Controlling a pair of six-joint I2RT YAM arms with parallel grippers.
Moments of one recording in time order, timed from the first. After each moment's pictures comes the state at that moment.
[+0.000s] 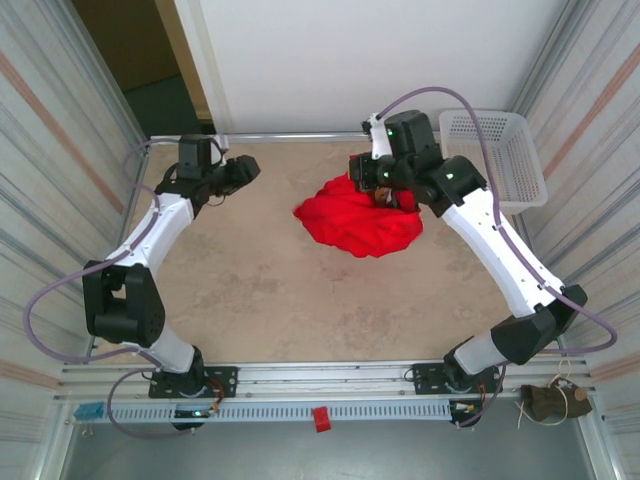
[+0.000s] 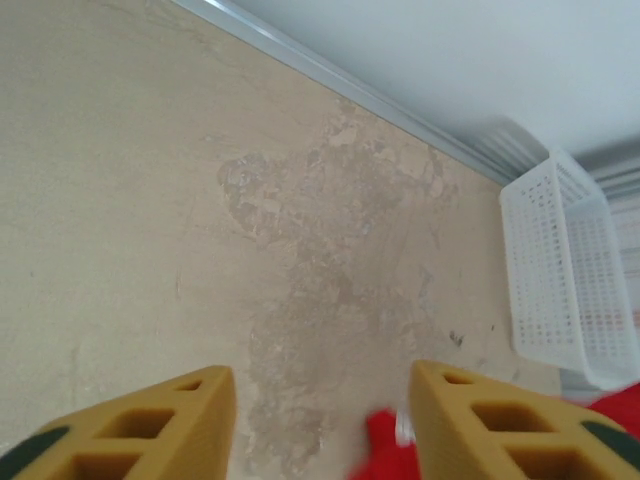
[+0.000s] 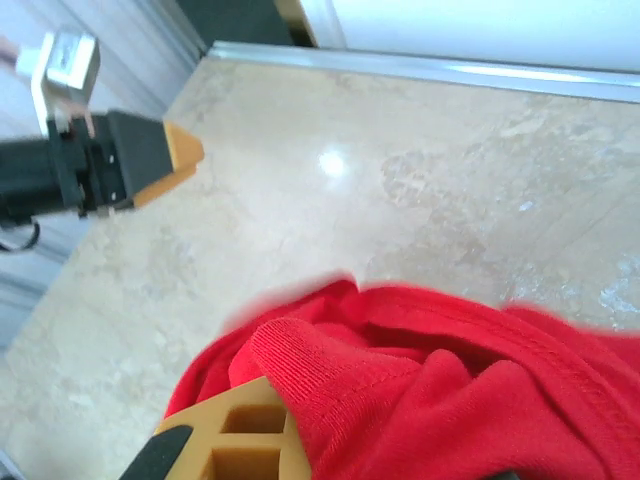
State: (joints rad) left arm -0.15 1.56 1.27 -0.33 0.37 -0.61; right arm 0.56 1.48 1.72 -0.83 -0.13 0.33
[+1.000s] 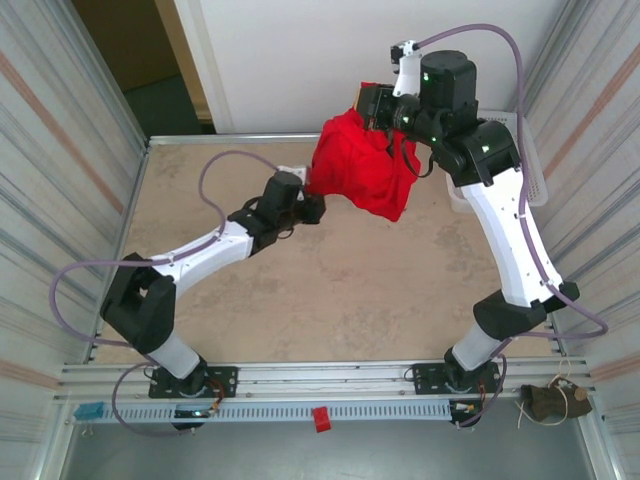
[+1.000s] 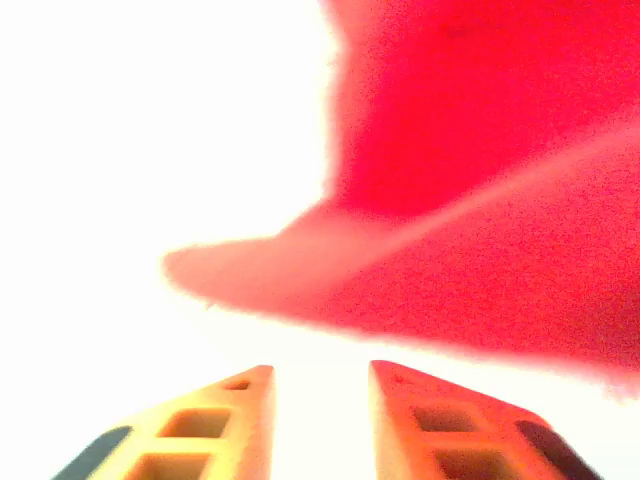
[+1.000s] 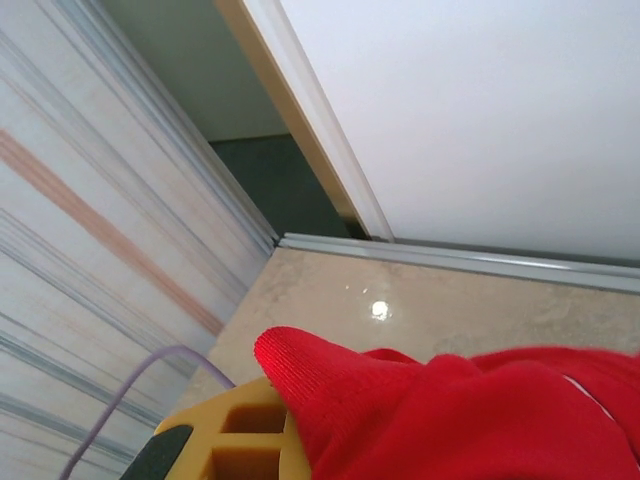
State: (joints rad) left arm -0.62 1.57 1.08 -0.11 -0.04 -0.53; right arm 0.52 1.62 2.25 -0.87 -0.12 0.43
